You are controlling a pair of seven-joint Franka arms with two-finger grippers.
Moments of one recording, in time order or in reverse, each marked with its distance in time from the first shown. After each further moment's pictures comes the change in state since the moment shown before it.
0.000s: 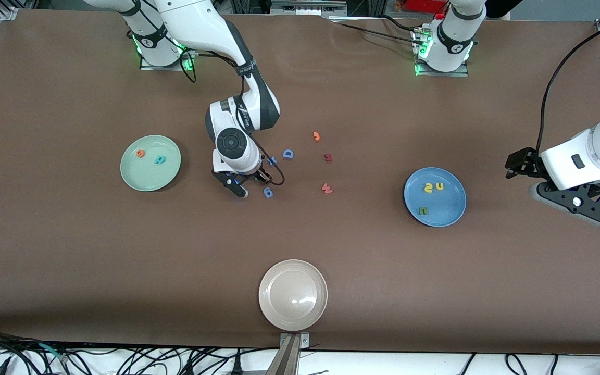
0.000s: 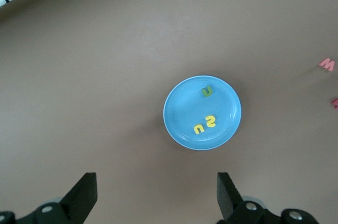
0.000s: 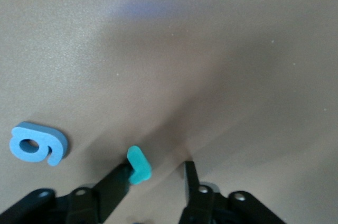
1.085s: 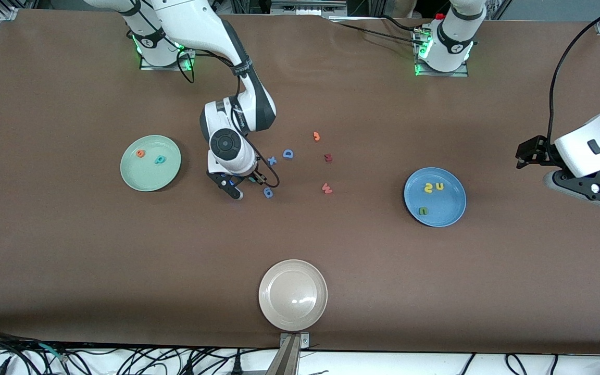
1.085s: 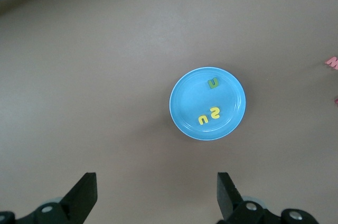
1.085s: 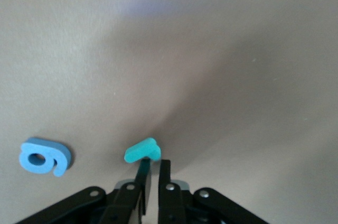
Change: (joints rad) left arm 0.014 -0.084 0.050 -0.040 -0.038 -0.008 -0.004; right arm 0.002 -0.025 -0.042 0.002 0.000 -0.045 -0.001
